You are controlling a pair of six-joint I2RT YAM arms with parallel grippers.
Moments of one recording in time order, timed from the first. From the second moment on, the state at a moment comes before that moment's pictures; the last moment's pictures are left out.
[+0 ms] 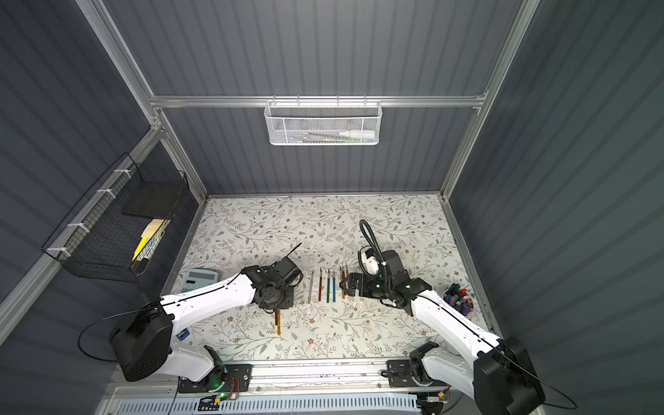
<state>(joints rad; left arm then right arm) -0.83 1.47 0.90 -0.81 -0.13 -0.78 0.46 1.09 0.59 -0.32 -0.45 0.56</state>
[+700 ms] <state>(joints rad) -0.83 1.53 0.90 -0.82 -0.16 -0.78 0.47 1.09 0.57 -0.31 -0.45 0.56</state>
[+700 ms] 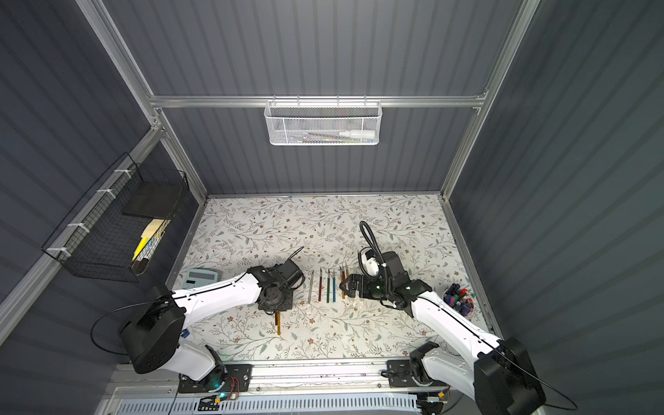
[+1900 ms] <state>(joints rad) -0.83 1.59 0.87 -0.77 -0.16 -0.78 0.47 1.04 0.52 -0.27 -0.44 0.57</state>
